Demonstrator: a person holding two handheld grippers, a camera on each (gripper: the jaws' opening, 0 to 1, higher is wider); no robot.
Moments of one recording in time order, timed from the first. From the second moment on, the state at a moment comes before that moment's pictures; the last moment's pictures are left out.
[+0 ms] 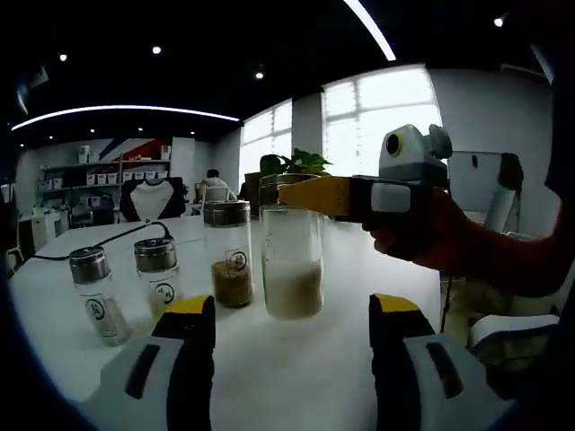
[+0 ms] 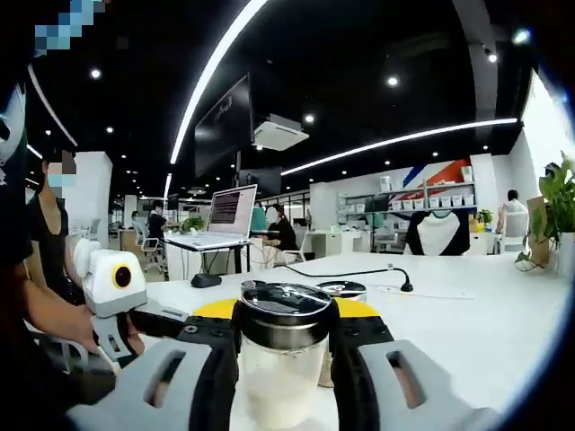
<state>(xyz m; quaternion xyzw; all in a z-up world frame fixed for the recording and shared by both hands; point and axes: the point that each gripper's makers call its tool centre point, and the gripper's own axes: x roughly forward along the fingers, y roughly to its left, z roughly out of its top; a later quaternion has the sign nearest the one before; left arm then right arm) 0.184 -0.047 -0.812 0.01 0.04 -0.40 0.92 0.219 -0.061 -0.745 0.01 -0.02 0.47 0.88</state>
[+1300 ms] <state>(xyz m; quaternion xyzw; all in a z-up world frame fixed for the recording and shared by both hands) 0.164 -0.025 -0.811 0.11 -0.01 -0.37 0.92 0.152 0.001 -0.753 0.00 0.00 0.57 0.82</state>
